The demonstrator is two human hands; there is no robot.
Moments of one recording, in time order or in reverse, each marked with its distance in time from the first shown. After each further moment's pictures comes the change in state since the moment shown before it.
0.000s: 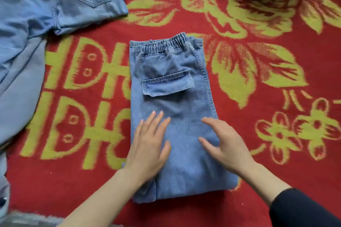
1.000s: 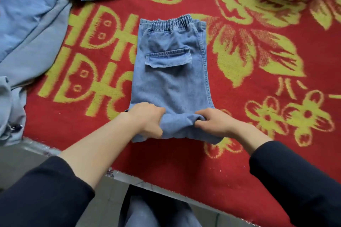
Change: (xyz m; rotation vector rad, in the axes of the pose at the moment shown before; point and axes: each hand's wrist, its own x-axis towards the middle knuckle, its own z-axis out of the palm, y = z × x) left_hand -0.021 0.053 -0.018 0.339 -0.531 -0.053; right_hand -0.015 0.003 -0.024 -0.036 -0.615 0.036
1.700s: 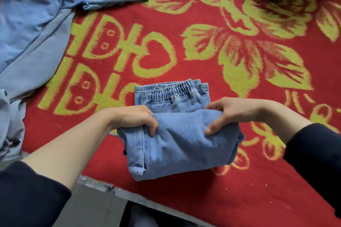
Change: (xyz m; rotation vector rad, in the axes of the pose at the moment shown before) left_hand 0.004 -0.060 -0.036 -0.953 -0.380 -0.097; right_hand 0.010 -0.030 -0.093 0.205 -0.323 0.082
